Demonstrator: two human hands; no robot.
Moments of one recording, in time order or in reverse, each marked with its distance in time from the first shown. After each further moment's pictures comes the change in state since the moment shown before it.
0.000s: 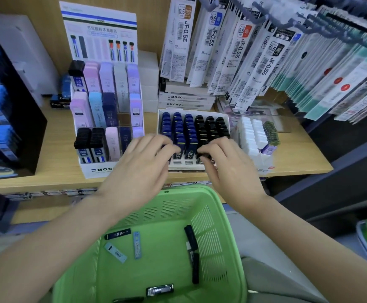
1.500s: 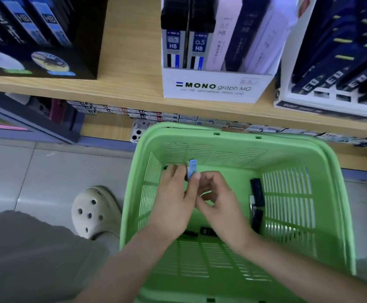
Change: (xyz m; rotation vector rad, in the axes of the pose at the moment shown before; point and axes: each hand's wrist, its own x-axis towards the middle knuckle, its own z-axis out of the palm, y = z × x) left_hand -0.161 -0.008 0.104 -0.601 -0.205 -1.063; right_hand -0.104 -0.146 0.152 1.163 -0.548 0.723
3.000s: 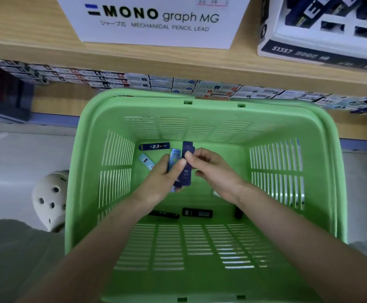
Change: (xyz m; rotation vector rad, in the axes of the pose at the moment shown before) left_hand 0.037 -0.030 0.053 -0.395 -0.356 -0.370; right_hand 0.050 0.083 -0.041 0.347 -0.151 0.512
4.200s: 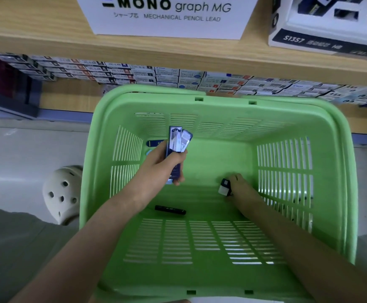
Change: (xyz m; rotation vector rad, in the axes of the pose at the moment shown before) left_hand -0.031 0.032 -0.016 -0.121 0.050 0.039; right_hand -0.002 0.103 -0.074 -1.268 0.048 0.214
